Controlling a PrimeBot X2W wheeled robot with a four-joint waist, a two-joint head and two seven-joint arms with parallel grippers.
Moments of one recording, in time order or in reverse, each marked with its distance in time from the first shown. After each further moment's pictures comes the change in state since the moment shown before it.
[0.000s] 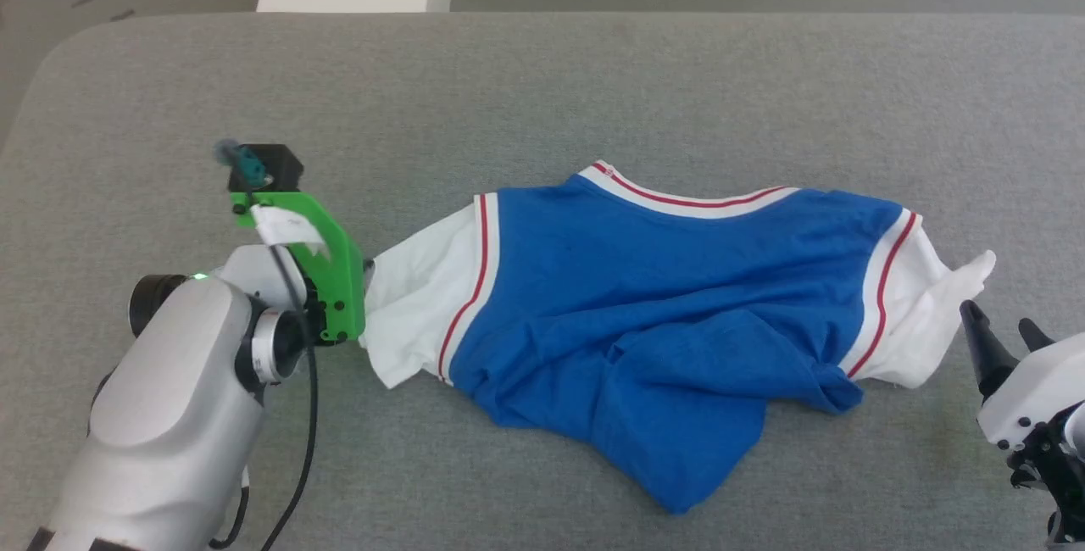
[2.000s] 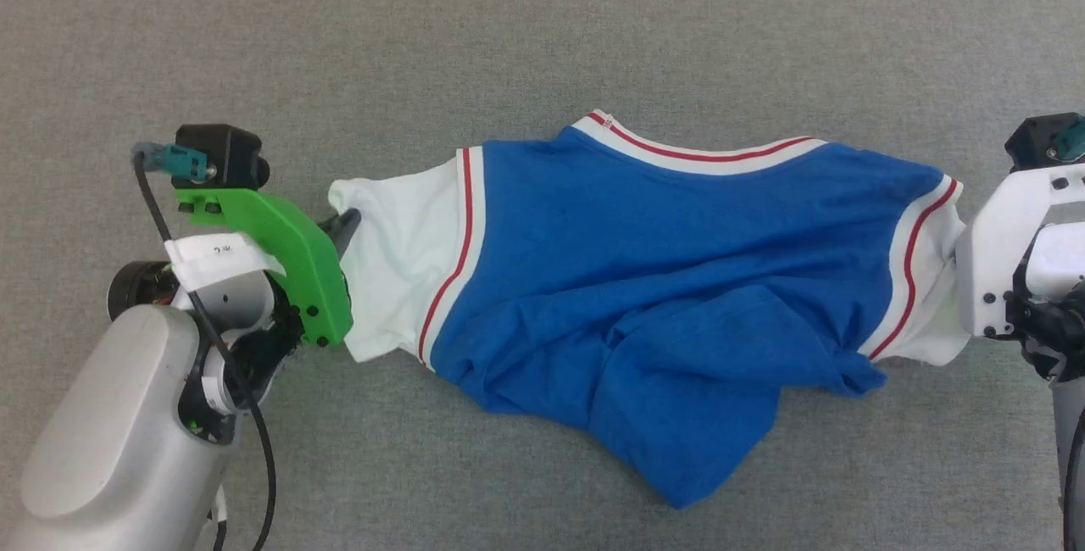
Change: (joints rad) left arm 0.134 0.065 0.100 -0.367 -0.112 0.006 -0.084; right arm -0.317 -0.207 0.272 0.117 -0.150 0.000 0.549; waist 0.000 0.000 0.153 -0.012
